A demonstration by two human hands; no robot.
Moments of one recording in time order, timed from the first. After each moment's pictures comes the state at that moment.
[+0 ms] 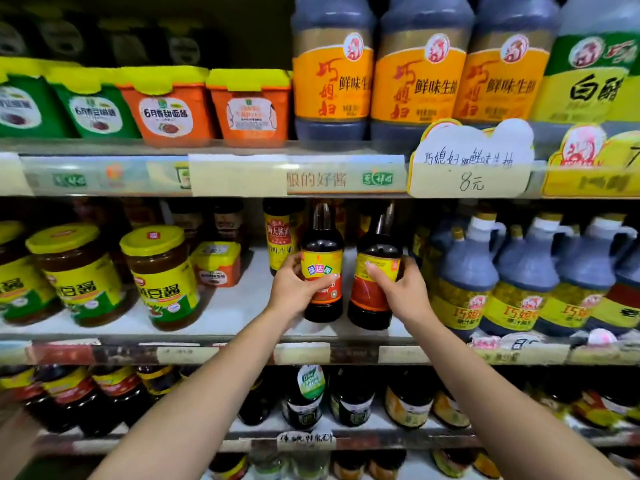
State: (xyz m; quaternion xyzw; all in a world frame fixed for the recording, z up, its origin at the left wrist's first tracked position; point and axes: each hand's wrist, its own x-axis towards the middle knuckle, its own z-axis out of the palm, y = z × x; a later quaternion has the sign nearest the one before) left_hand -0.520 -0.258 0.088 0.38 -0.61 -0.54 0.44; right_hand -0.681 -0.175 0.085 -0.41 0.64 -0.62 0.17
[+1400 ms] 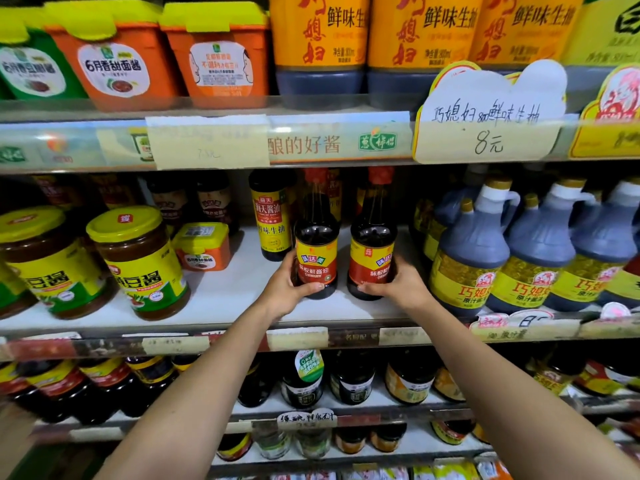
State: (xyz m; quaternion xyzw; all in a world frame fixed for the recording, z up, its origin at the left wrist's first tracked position) left_hand -0.516 -0.300 0.026 0.32 -0.68 -0.58 0.32; right_hand -0.713 -0.192 0.038 -0.46 0.68 -0.50 0.26
